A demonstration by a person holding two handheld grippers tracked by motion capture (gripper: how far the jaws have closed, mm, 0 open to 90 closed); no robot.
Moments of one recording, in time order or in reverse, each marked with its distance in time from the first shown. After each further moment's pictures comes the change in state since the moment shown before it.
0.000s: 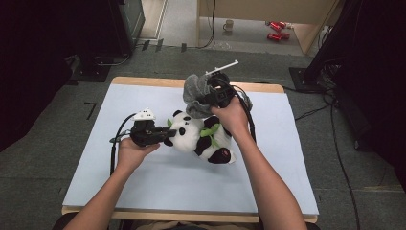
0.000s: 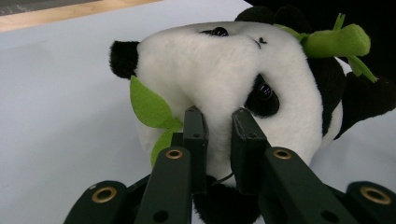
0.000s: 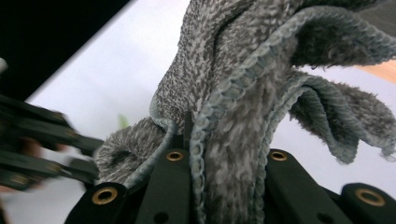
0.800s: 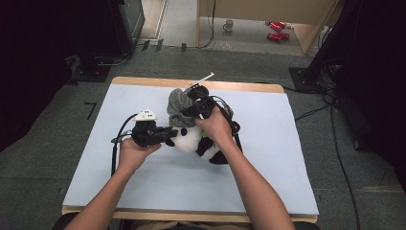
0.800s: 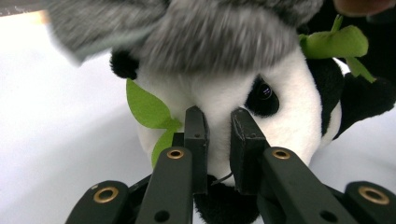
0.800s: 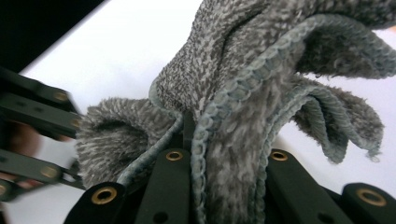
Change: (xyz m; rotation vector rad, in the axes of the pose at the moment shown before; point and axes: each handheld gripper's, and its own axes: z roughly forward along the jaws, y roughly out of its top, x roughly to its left) left arm -0.003 0.000 0.003 0.003 -0.002 -0.001; right arm 0.026 -0.015 0.051 0.088 0.031 -0.086
